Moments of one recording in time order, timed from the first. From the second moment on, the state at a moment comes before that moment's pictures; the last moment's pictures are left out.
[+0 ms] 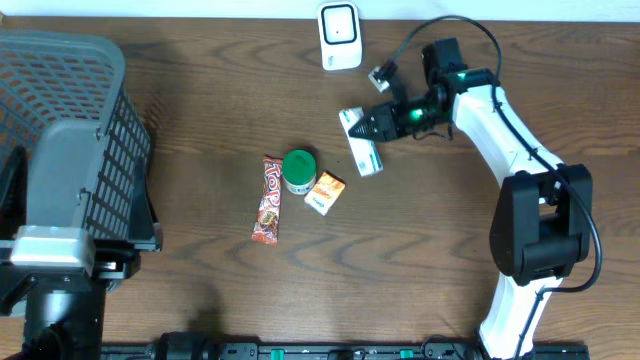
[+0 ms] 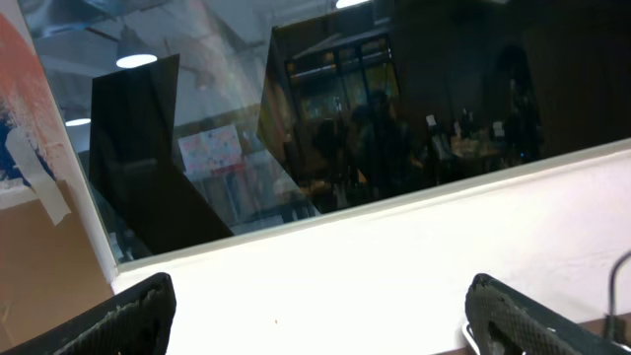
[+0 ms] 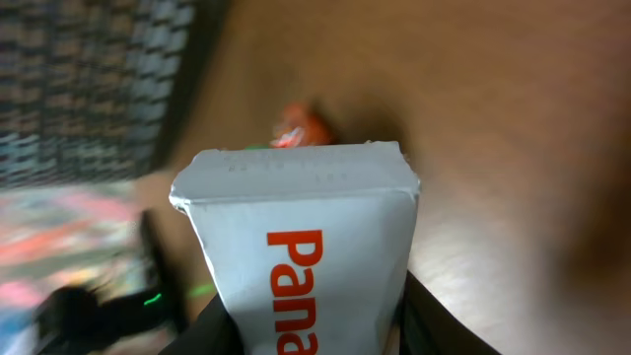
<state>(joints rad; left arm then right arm) 0.01 0.53 1.23 -0.42 0.10 0.22 0.21 2.06 1.62 -0.82 -0.89 -0.10</state>
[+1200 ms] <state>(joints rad) 0.01 0.53 1.23 -0.48 0.10 0.22 0.44 2.50 2.15 -0.05 0.17 -0.57</state>
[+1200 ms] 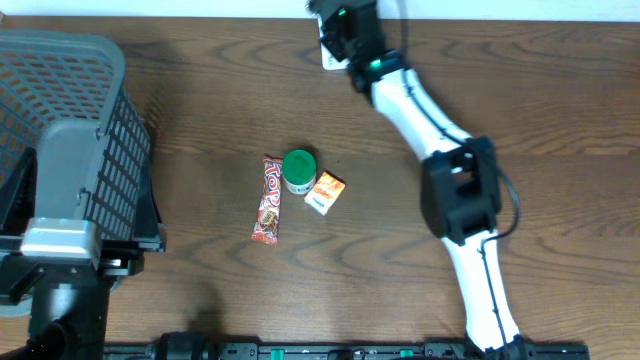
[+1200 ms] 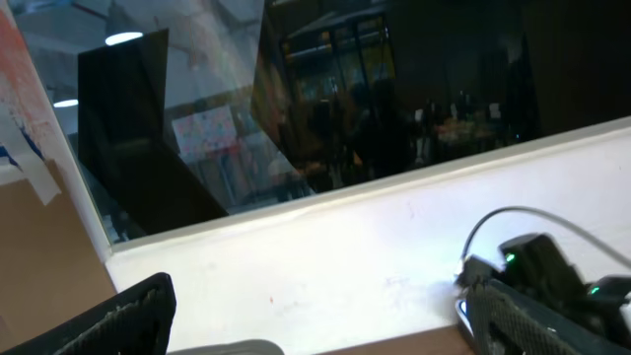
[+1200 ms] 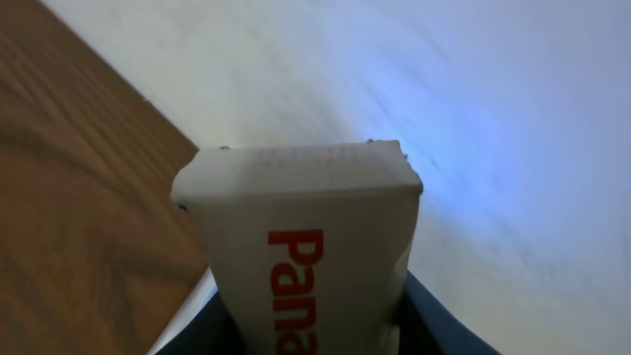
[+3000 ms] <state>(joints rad) 0.01 0.53 1.23 -0.44 0.09 0.29 0.50 2.23 2.19 -0.70 0.55 -0.62</state>
